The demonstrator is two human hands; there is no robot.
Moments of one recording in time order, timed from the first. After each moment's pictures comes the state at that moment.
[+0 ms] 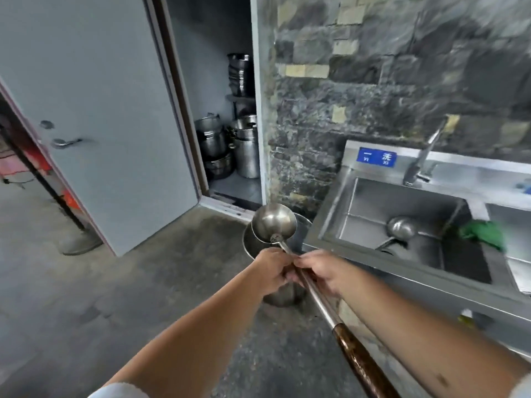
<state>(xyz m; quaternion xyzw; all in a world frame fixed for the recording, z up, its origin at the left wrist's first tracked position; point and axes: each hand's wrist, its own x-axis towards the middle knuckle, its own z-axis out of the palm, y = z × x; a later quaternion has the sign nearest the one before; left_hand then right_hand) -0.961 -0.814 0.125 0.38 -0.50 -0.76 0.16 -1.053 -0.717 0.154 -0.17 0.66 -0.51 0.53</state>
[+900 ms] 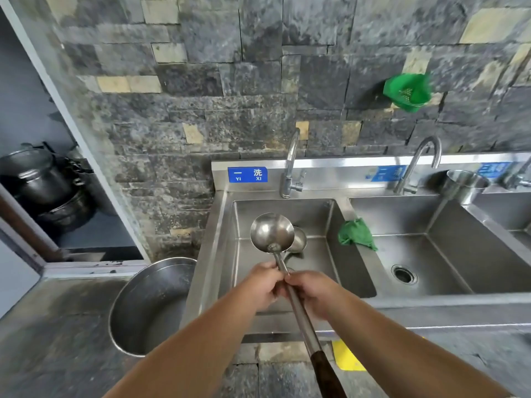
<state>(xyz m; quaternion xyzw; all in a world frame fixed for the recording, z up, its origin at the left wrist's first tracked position) -1.340 -0.784 0.107 0.30 -0.57 -0.76 -0.07 -1.368 -0.666 0.124 0.08 0.60 -0.69 0.41</state>
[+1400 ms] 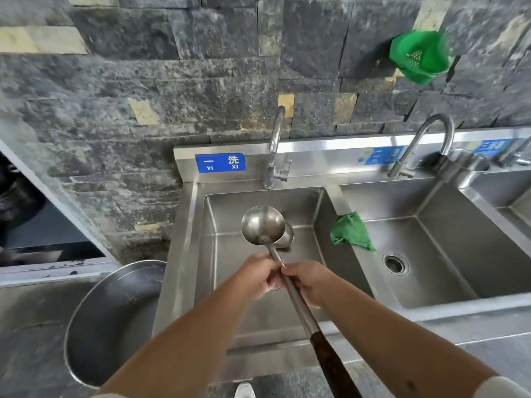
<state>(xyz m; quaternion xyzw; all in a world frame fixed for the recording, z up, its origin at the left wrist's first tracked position) -1.486 -0.827 0.053 0.30 -0.53 -0.78 -0.13 -1.509 -0.703 0.080 0.18 0.58 -0.68 0.41</state>
